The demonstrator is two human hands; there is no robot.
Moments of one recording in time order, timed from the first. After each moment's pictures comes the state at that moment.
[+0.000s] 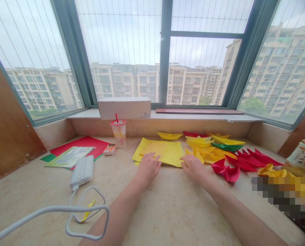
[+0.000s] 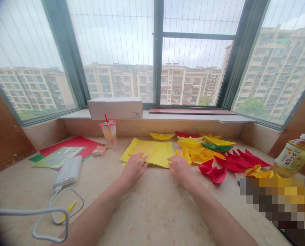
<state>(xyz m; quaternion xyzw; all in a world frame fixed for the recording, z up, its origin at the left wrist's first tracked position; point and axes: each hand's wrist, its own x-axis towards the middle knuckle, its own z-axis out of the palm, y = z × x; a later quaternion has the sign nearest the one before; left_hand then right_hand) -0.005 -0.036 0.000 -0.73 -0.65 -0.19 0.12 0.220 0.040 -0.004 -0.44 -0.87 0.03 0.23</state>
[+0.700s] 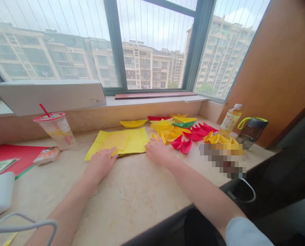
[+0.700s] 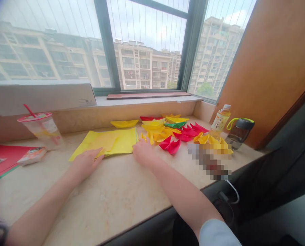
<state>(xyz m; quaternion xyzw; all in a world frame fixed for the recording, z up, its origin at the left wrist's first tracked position) -0.028 -0.015 0.001 -0.72 -0.68 -0.07 0.10 0.229 0.042 0.008 -0.45 -0.89 -0.03 0.09</state>
